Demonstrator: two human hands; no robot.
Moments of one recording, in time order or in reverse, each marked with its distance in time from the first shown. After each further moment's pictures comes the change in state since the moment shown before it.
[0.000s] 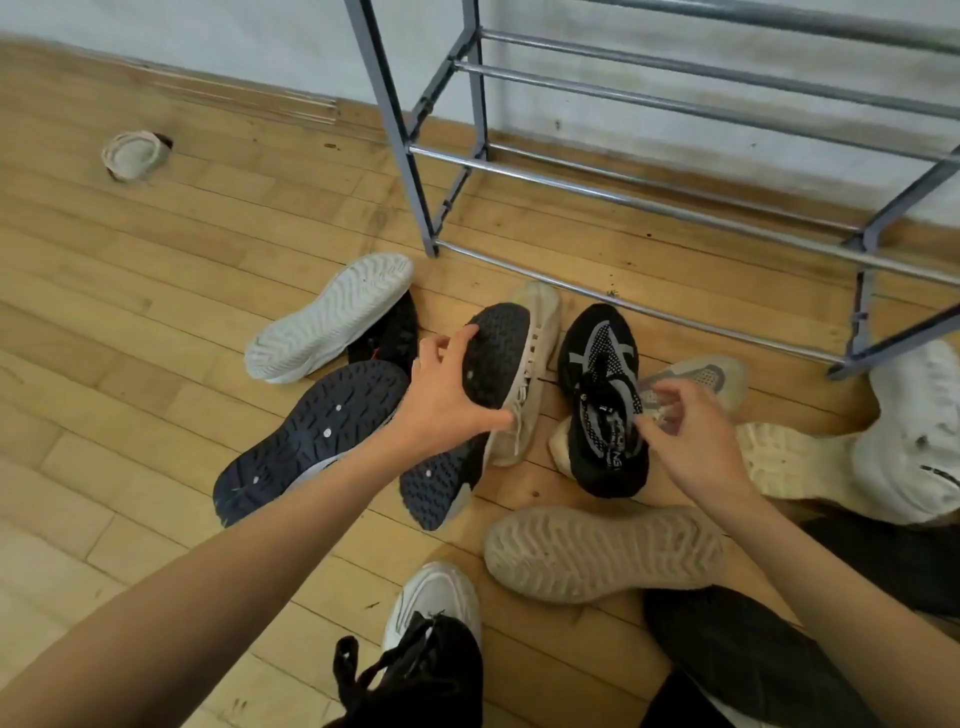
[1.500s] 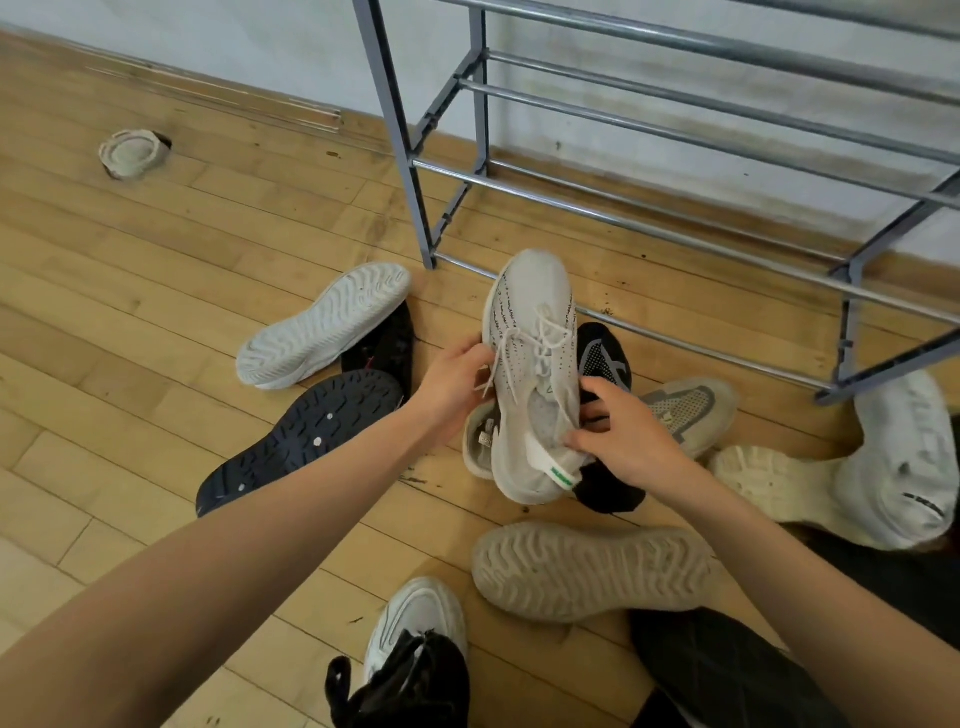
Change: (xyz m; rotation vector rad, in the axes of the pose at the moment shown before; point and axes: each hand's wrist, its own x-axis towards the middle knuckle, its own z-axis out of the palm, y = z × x) left_hand 0.031 0.020 0.007 -1.002 -0.114 -0.185; right_hand 0.004 -0.067 0.003 0.065 -0.431 -0.011
